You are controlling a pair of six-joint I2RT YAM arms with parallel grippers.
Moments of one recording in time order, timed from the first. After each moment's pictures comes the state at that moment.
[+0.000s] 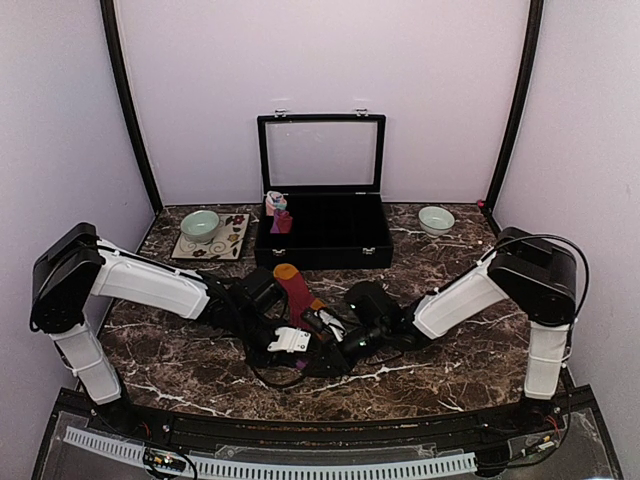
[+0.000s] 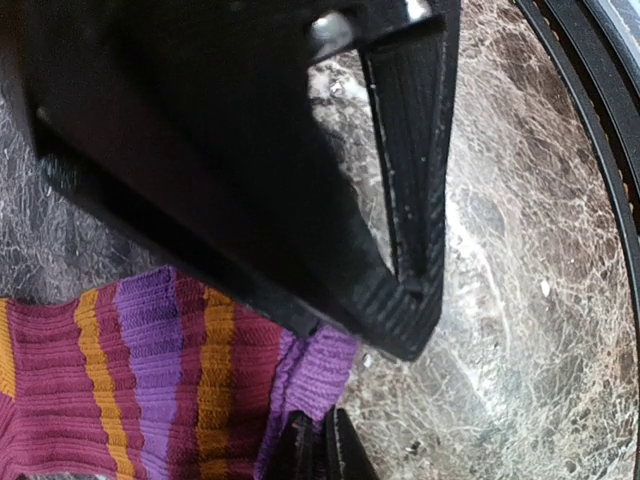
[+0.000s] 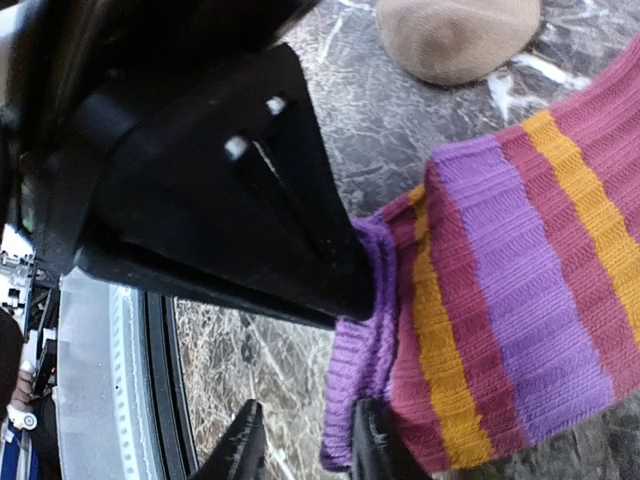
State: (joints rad) left arm -0.92 1.73 0.90 -0.32 0.34 0.82; right arm 1.02 1.96 0.88 0.34 -0.65 0.39
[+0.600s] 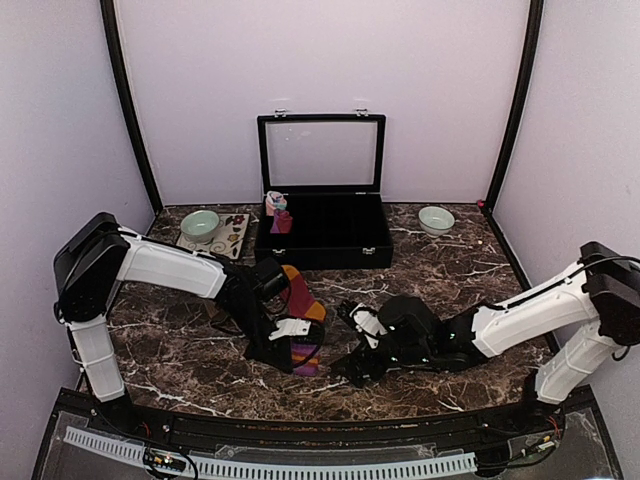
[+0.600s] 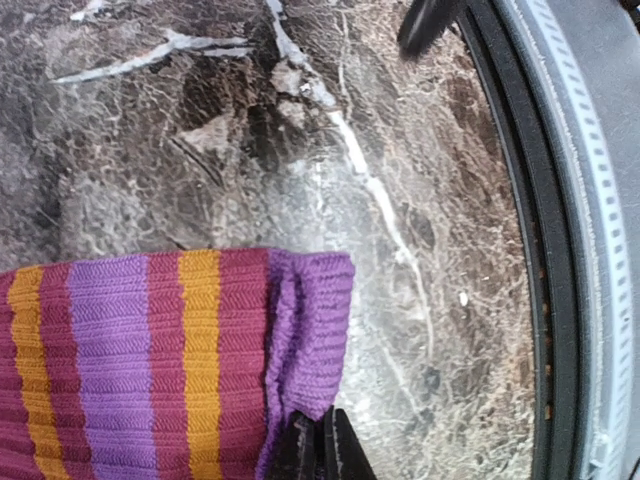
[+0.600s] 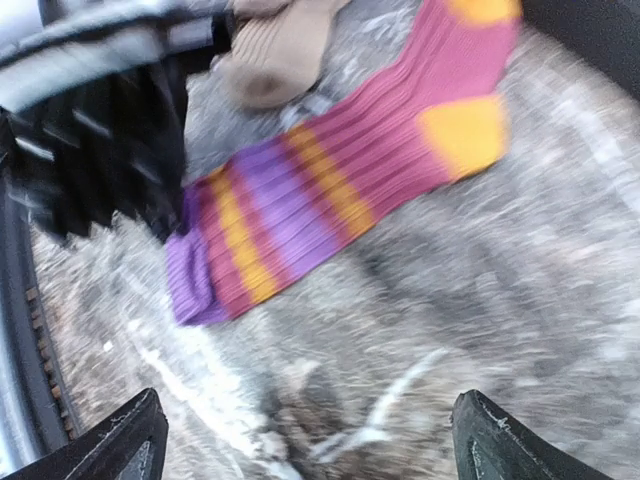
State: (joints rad) left arm -0.84 1.85 1.07 -0.60 0.58 0.74; right arm 1.14 1.56 0.61 0.23 -0.01 0.25
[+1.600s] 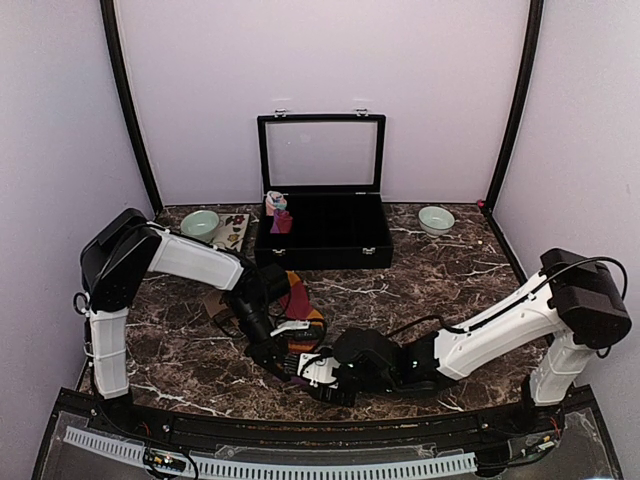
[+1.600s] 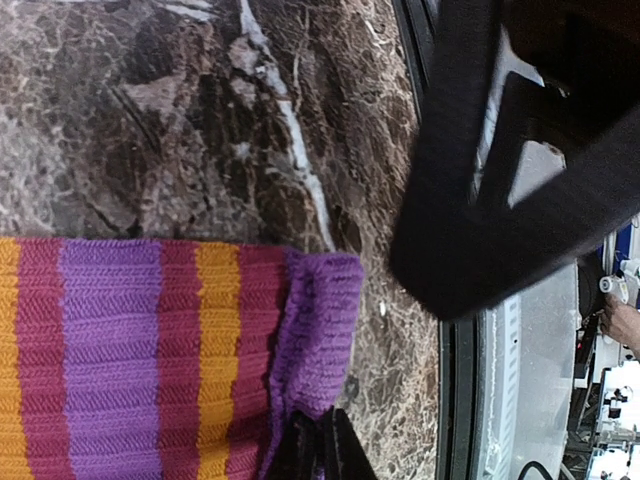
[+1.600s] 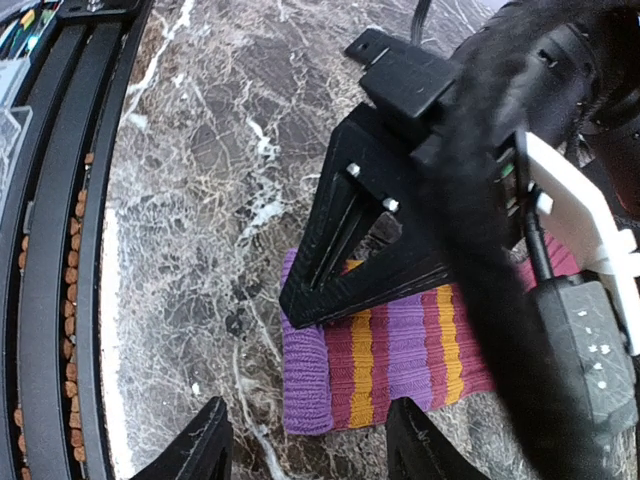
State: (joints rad) left arm -0.78 2.03 1.21 -0.87 0.84 0.72; right arm 1.38 1.72 0.80 0.26 0.15 -0.26
